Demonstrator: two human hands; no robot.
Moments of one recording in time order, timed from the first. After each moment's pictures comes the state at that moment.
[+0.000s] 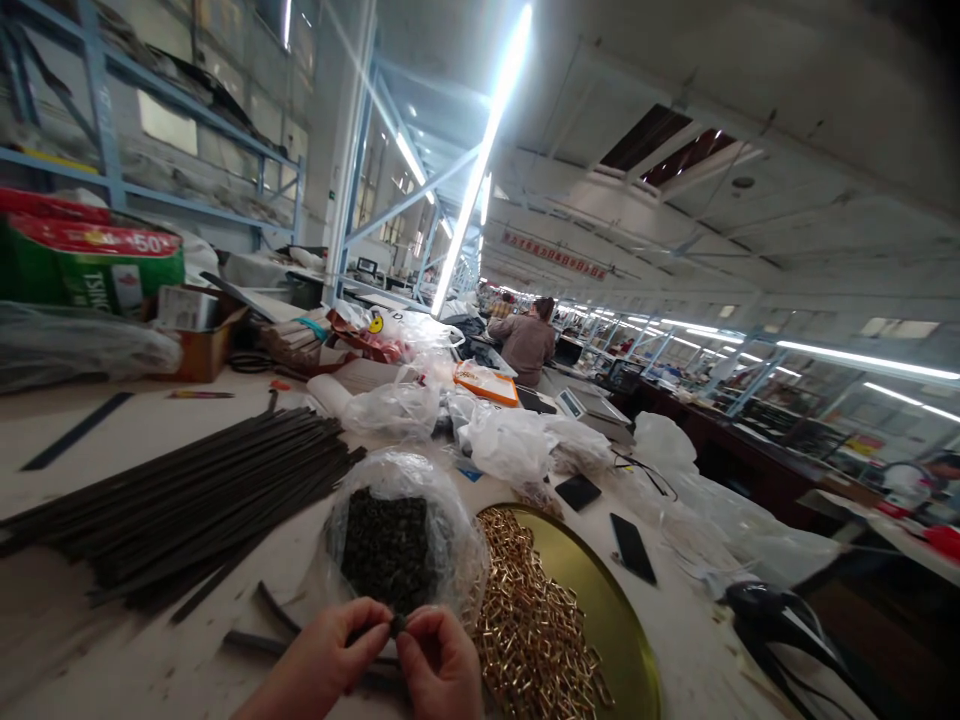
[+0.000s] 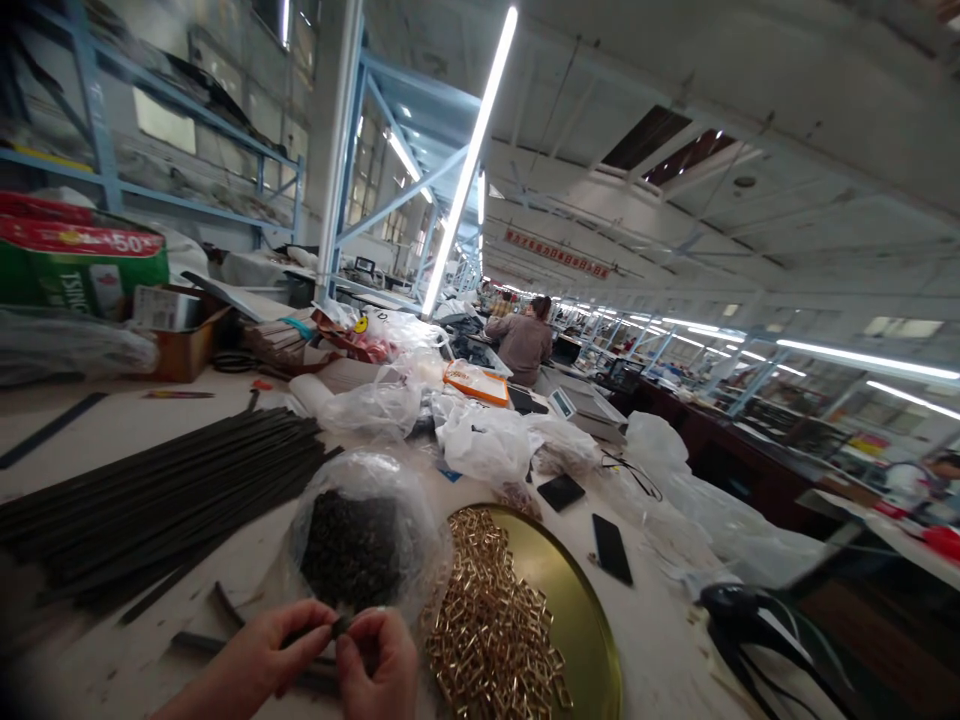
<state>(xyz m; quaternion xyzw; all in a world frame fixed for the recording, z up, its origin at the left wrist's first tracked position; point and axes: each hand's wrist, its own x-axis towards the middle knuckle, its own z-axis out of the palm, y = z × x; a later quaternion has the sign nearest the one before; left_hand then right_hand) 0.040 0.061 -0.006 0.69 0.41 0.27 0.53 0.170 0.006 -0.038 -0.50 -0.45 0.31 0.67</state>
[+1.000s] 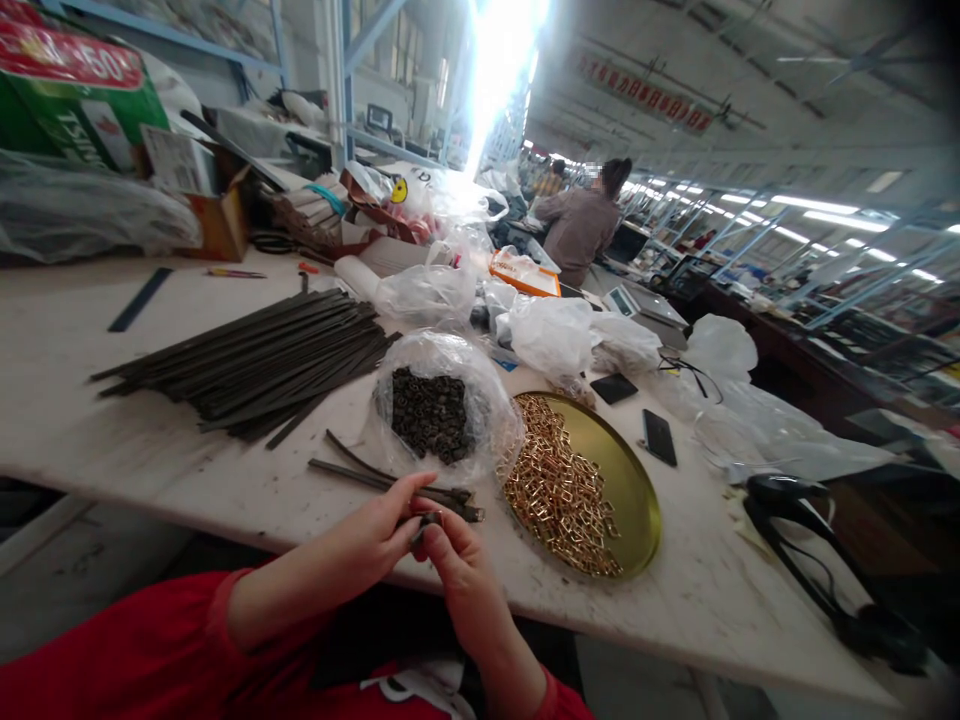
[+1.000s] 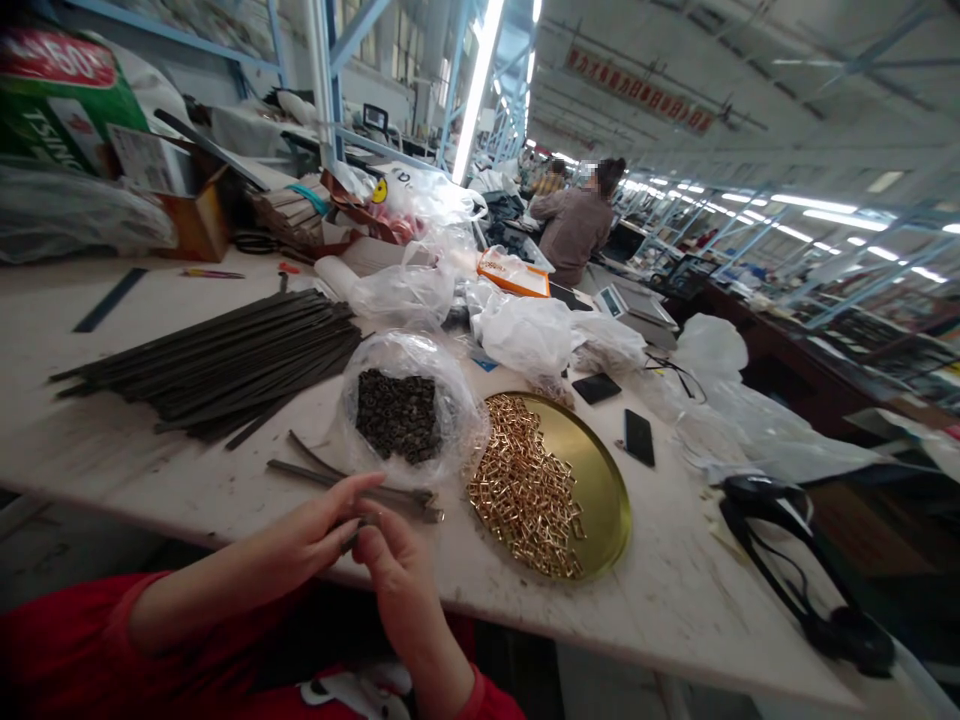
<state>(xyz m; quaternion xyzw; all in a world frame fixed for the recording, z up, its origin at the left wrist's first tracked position) 0.018 0.011 0.026 0.74 0.36 0.19 0.54 0.143 -0.054 -0.017 -0.44 -0.42 0.54 0.58</state>
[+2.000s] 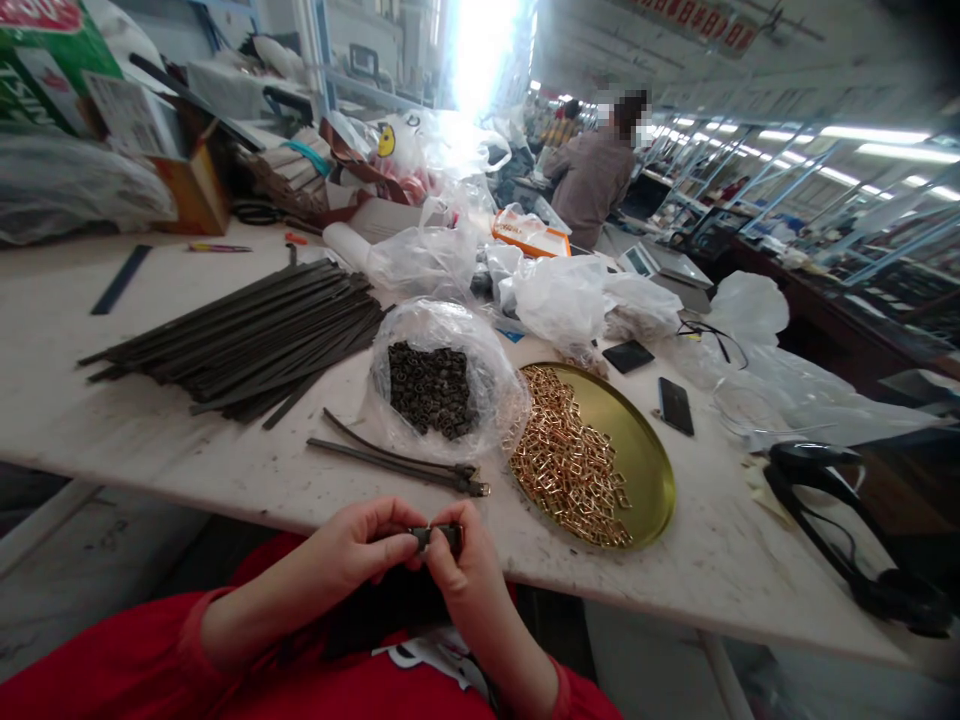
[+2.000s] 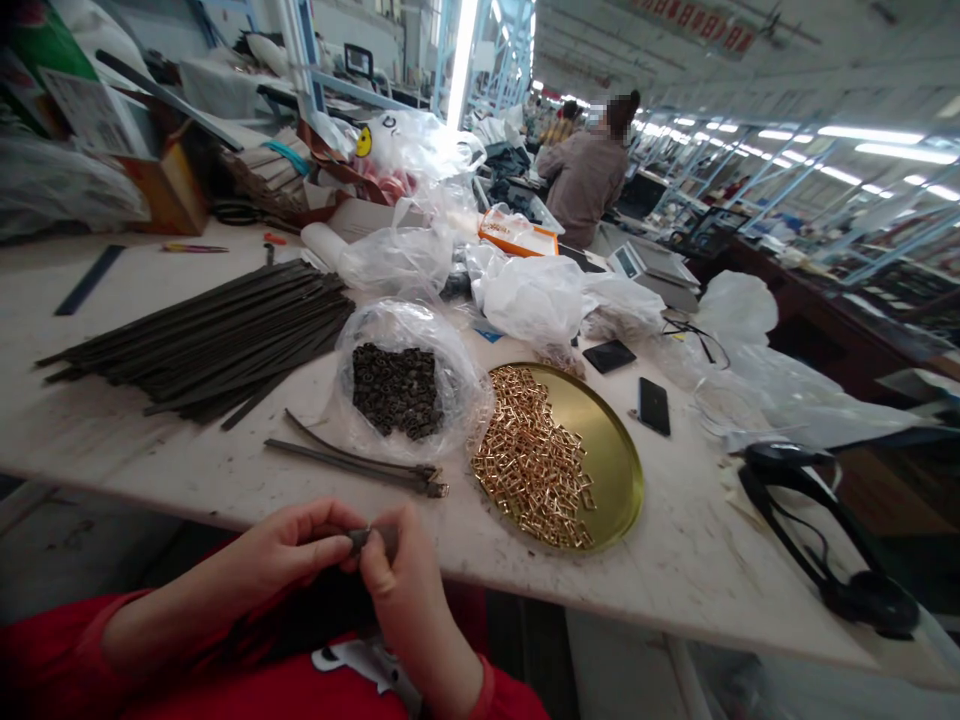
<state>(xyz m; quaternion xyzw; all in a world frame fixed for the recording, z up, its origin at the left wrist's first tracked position) 0.005 -0.006 0.003 0.56 0.39 0.14 0.71 0.149 -0.070 -0.036 -0.58 -0.43 0.47 0.50</state>
